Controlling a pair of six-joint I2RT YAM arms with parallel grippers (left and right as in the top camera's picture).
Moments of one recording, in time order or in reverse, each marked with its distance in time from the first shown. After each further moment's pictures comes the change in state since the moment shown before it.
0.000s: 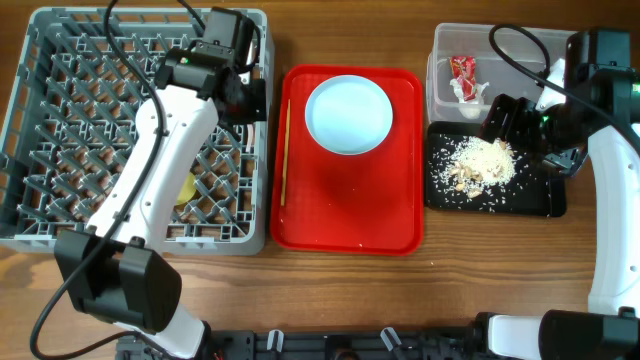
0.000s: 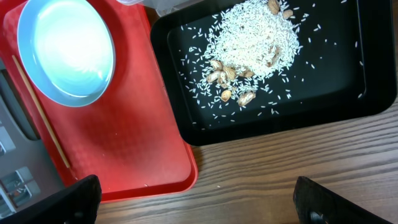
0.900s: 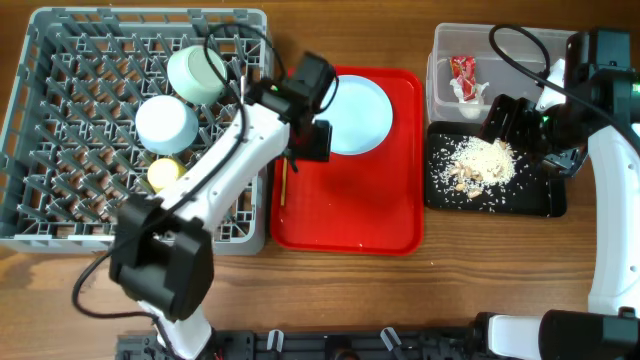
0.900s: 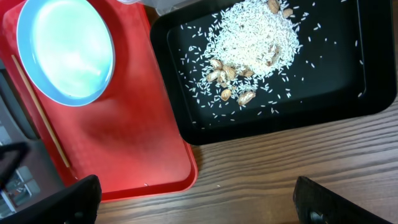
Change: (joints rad) left arm -0.259 0.115 -0.122 0.063 0.045 -0.139; right arm 0.000 0.000 0.000 -0.003 0.000 0.000
